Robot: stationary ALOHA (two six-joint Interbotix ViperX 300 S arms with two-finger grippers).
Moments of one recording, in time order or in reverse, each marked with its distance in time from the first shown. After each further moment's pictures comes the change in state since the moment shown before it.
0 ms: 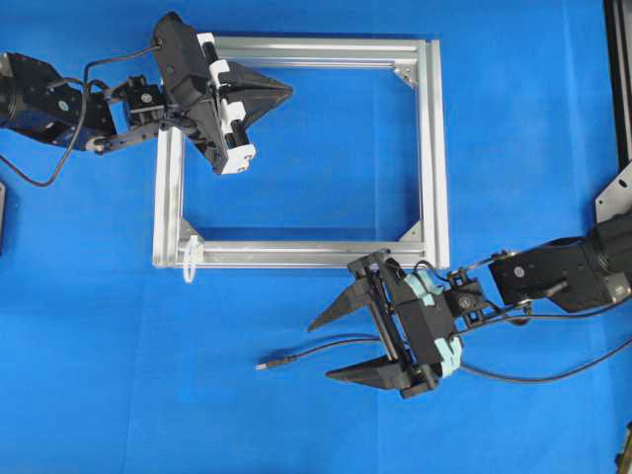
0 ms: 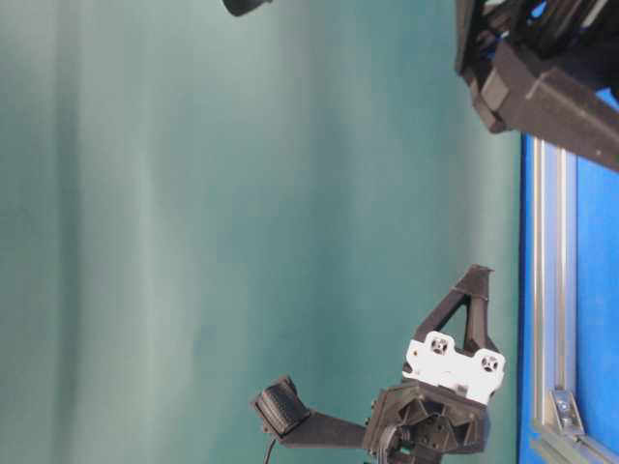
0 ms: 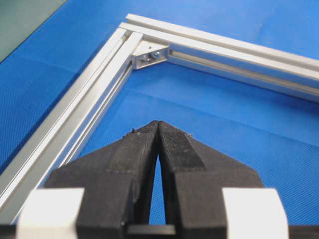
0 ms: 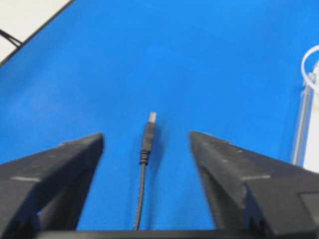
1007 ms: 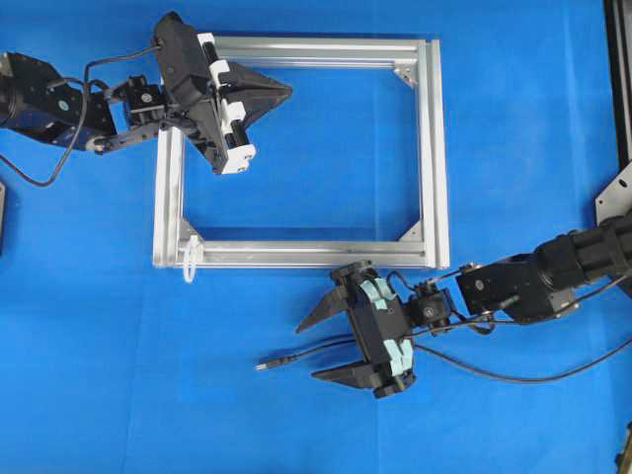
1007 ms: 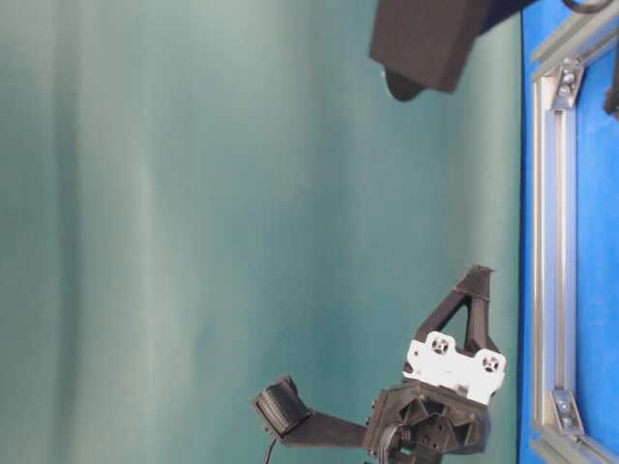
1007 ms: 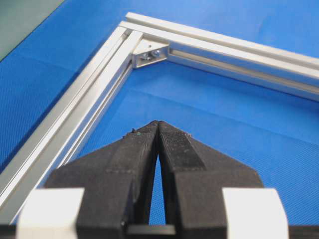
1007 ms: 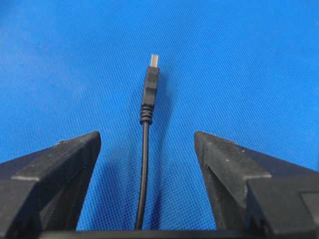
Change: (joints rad) left arm 0.000 0.002 -0.002 0.000 0.003 0.000; right arm 0.003 0.199 -0.084 0.043 0.005 0.057
